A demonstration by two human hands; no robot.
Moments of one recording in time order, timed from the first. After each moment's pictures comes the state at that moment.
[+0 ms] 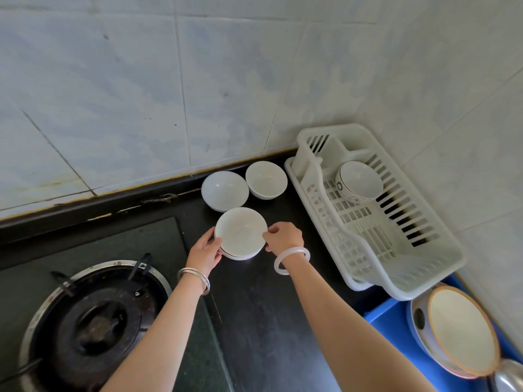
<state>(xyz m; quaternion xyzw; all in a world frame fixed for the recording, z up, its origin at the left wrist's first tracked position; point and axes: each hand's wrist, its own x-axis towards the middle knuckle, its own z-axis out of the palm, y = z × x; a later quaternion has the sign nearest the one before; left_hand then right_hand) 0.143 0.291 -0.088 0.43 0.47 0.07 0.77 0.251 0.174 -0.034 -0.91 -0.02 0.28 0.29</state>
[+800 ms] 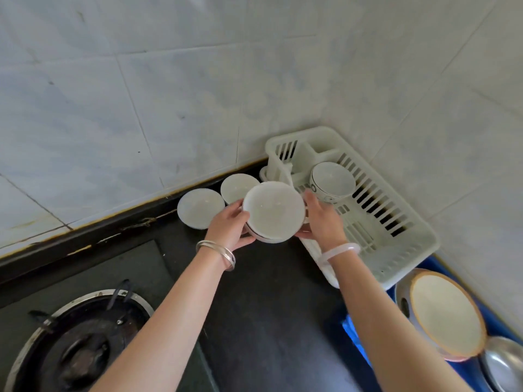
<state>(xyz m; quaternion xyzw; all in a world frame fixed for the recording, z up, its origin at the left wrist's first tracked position) 0.213 0.245 0.031 0.54 0.34 0.02 0.77 0.298 0.094 0.042 -0.81 0.01 0.17 0.56</state>
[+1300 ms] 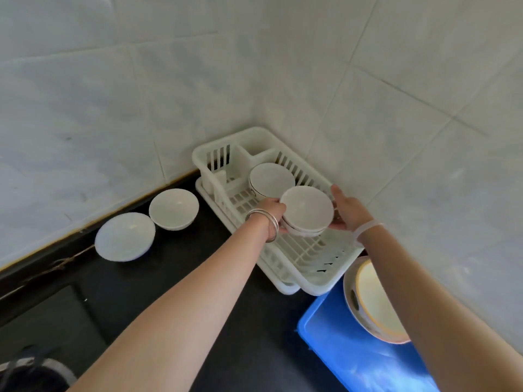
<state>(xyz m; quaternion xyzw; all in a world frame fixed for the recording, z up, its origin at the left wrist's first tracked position) 0.365 0.094 0.030 0.57 0.27 -0.18 0.75 0.410 -0.072 0.040 -0.83 0.16 0.17 0.50</state>
